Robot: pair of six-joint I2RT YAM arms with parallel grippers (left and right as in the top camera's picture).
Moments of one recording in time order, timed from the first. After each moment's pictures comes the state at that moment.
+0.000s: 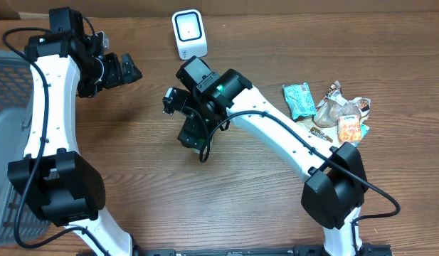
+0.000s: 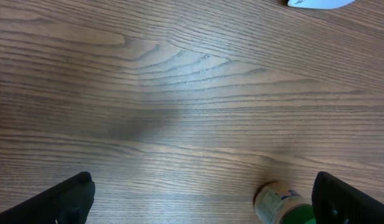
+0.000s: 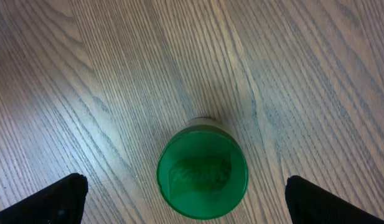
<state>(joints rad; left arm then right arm) 0.16 1.93 1.85 -1.20 0.23 -0.11 0.76 2.05 1.87 -1.08 -0.22 -0.42</state>
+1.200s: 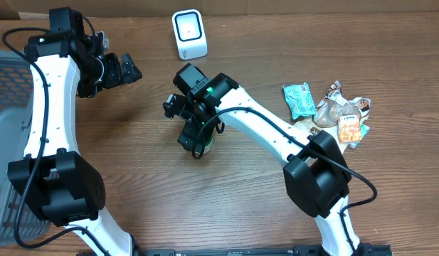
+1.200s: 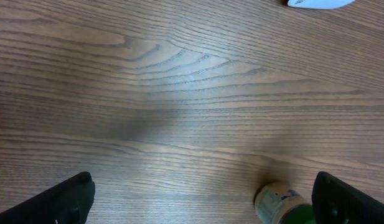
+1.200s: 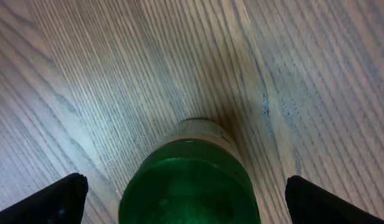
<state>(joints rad) 0.16 1.93 1.85 -1.20 0.23 -0.11 0.75 2.17 1.87 -1.05 -0.20 -0.40</state>
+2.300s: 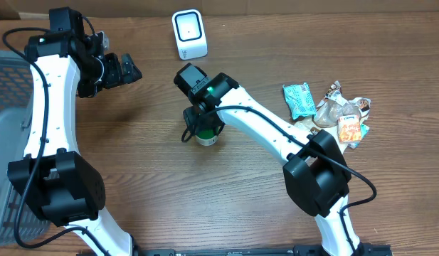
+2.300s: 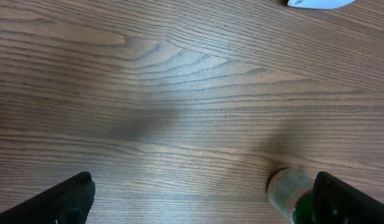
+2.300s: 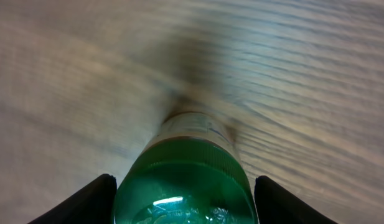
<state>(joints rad) 0.16 1.93 1.85 -1.20 0.23 -0.11 0.74 2.17 1.87 -1.04 0.03 0.46</state>
